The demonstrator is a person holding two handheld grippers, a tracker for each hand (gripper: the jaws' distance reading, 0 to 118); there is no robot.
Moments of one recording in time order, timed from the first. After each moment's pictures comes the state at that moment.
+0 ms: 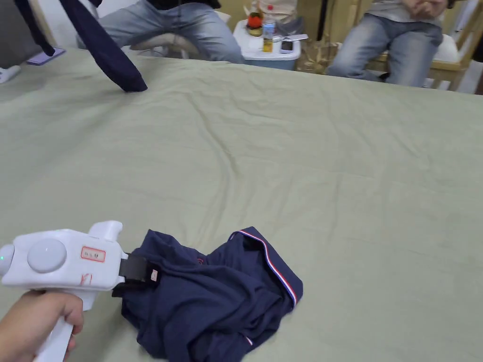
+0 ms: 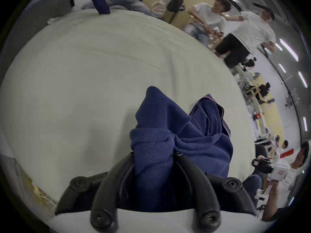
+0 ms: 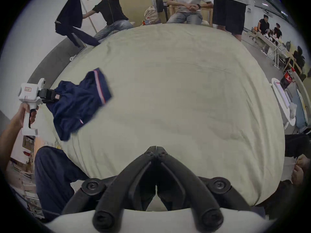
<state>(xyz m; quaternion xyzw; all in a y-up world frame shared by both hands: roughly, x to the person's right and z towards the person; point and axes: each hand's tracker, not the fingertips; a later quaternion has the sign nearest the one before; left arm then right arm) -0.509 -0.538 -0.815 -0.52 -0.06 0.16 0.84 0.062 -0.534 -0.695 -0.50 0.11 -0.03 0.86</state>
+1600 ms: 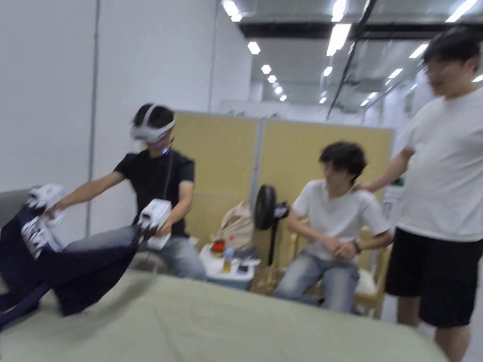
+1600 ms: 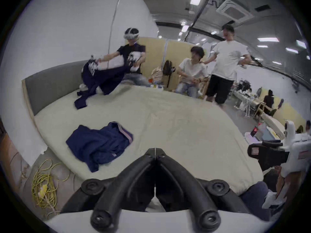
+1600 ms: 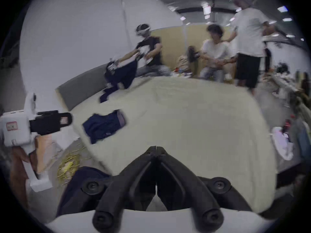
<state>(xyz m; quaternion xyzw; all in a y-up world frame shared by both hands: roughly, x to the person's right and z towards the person) -0.336 -0.391 -0.566 -0.24 -0.01 0.07 0.97 0.003 -0.395 -0.589 -0.27 0.17 0.00 0.95</state>
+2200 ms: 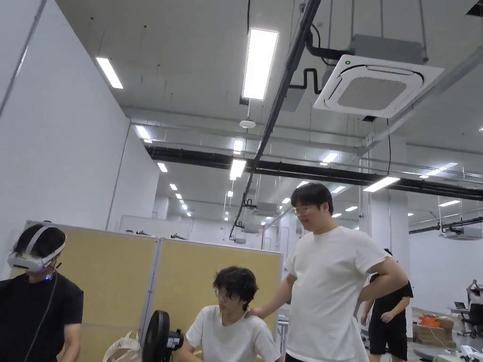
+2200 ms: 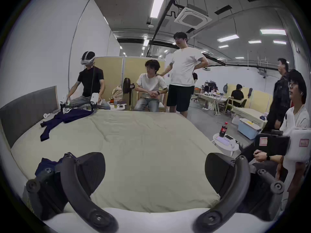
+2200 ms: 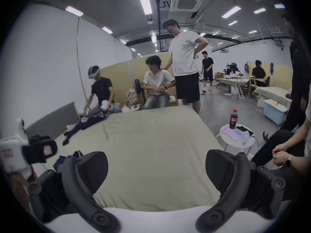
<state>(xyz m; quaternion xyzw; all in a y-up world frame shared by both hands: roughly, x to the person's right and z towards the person) -0.197 -0.346 -0.581 -0.16 -0.16 0.02 0.97 0.119 -0.344 -0.522 -0.14 -0.01 -0.09 0.99</state>
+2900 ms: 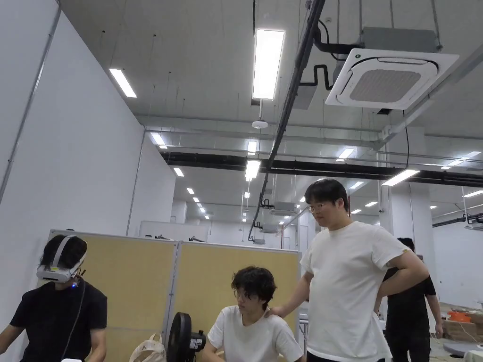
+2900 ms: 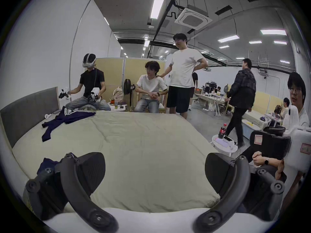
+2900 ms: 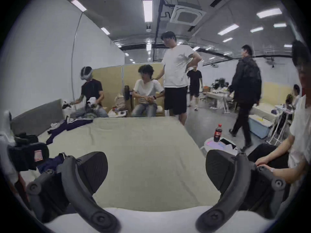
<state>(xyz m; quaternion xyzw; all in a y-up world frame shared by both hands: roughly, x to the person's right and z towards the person) -0.196 -0.334 -0.574 -0.16 -0.15 0.03 0.97 0.071 -0.330 -0.524 -0.12 -0.11 -0.01 0.99</state>
